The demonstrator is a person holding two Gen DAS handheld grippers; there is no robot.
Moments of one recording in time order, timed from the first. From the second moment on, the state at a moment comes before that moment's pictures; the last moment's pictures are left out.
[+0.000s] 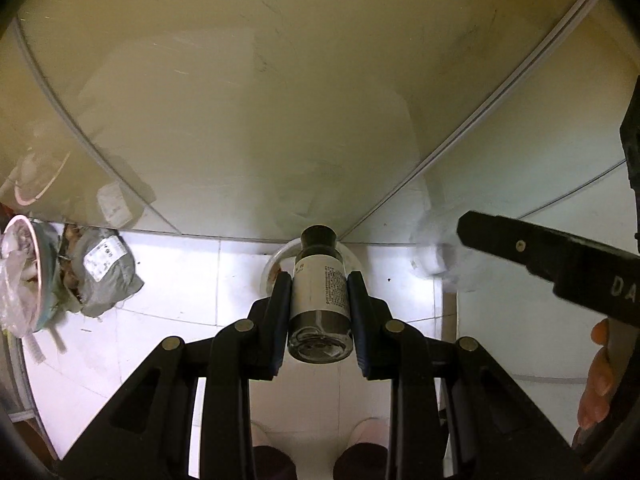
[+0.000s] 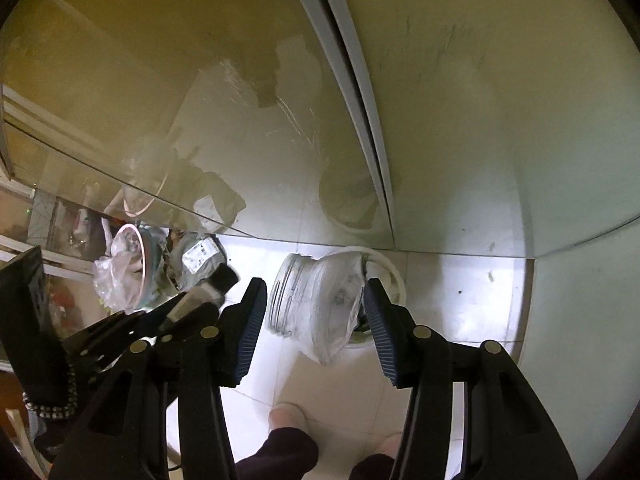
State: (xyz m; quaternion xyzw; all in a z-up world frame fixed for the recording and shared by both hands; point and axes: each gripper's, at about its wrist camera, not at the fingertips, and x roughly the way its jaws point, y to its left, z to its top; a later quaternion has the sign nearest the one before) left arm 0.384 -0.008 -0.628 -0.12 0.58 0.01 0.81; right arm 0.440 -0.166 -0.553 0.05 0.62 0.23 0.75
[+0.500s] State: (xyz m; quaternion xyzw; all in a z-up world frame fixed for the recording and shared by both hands) left arm 0.405 -0.030 -0.637 -0.12 0.59 0.00 0.80; right arm 0.442 -0.195 -0.524 0.05 0.60 0.21 0.77
